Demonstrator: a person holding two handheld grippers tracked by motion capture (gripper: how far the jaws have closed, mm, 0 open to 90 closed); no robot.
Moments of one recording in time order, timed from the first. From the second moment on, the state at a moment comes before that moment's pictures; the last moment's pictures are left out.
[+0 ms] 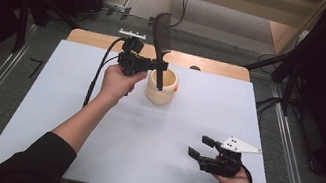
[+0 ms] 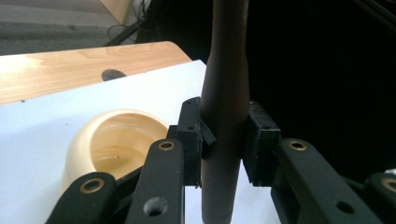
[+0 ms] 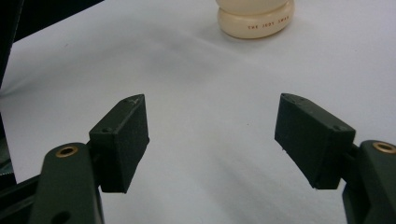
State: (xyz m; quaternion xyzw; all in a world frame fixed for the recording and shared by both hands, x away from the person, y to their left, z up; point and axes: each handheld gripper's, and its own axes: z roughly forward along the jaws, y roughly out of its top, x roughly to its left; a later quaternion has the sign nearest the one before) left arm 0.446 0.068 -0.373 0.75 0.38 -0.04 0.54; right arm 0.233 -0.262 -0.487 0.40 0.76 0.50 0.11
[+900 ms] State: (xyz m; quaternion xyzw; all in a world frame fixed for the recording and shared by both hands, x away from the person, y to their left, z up) left arm 0.471 0.061 -0.389 0.74 0.39 0.03 0.55; right arm 0.233 -0.260 -0.486 0.40 0.76 0.50 0.11
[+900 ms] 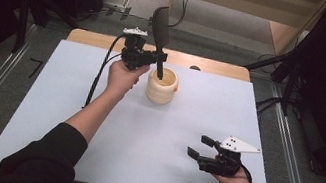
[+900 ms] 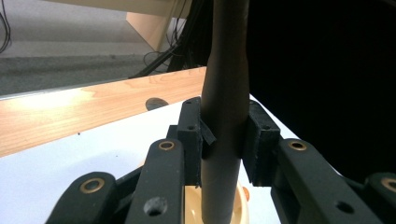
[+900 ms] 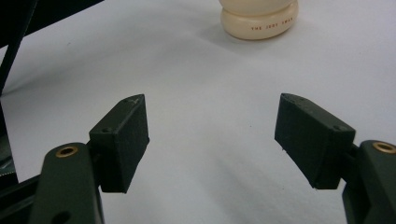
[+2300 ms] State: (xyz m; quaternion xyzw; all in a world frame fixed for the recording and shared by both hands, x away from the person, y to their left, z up) left arm 0.477 0.036 -0.424 0.77 0.37 0.05 0.51; right arm 0.231 -0.262 -0.485 0.40 0.76 0.50 0.11
